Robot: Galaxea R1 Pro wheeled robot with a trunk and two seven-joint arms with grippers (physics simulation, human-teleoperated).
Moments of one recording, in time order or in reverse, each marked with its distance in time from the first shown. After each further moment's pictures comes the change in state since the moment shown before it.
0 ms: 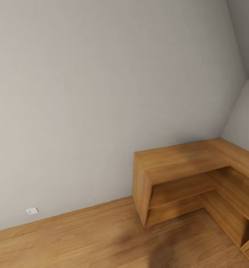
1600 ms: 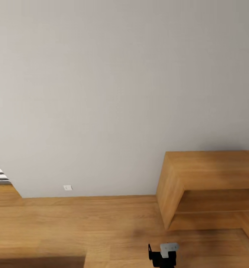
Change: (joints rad) left arm 0.000 -0.080 -0.006 -0.377 -0.075 0.299 0.002; right arm -0.096 0.122 0.004 -0.122 0.197 0.119 -0.004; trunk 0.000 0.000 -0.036
